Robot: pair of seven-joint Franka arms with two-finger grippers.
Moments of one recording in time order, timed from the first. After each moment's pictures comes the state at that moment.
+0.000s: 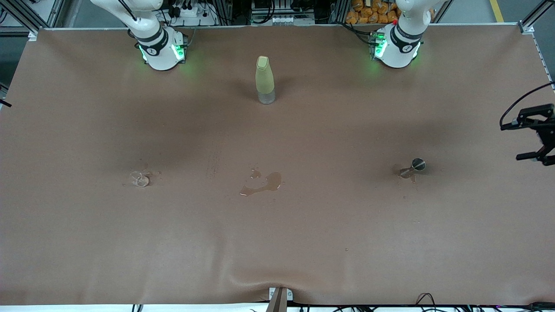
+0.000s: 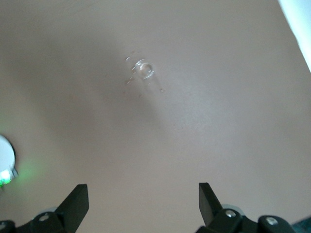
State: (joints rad) left arm 0.41 0.32 -0.06 -1.48 -0.52 1.48 1.27; right arm -0.11 0.08 -0.18 -1.49 0.01 1.52 -1.45
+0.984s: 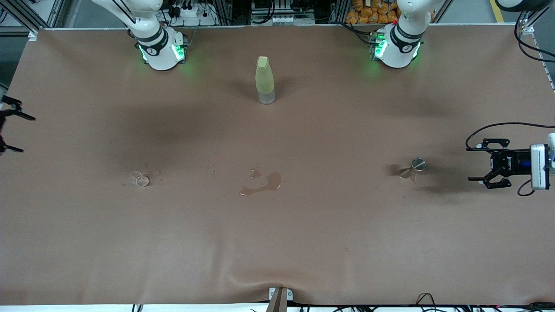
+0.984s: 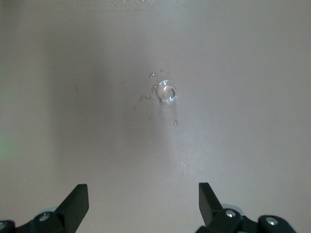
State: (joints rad) left arm 0.52 0.67 -0.06 -1.51 -0.84 1.43 1.89; right arm -0.17 0.10 -0.18 -1.75 0.21 1.74 -1.87
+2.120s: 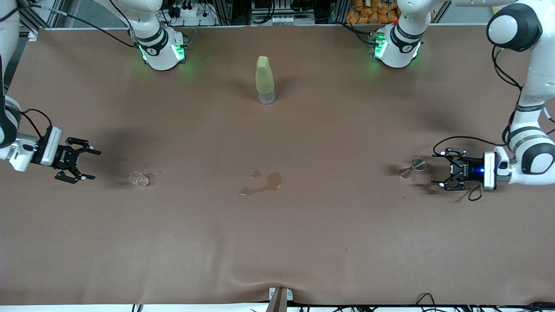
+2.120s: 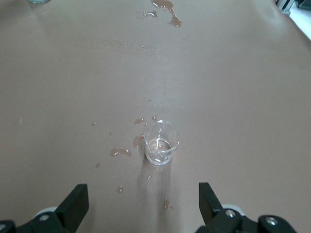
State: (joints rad) left arm 0.51 0.95 -0.09 -1.51 -0.93 1.43 2.25; right arm -0.24 0.48 -0.23 -1.88 0.84 1.87 -2.57
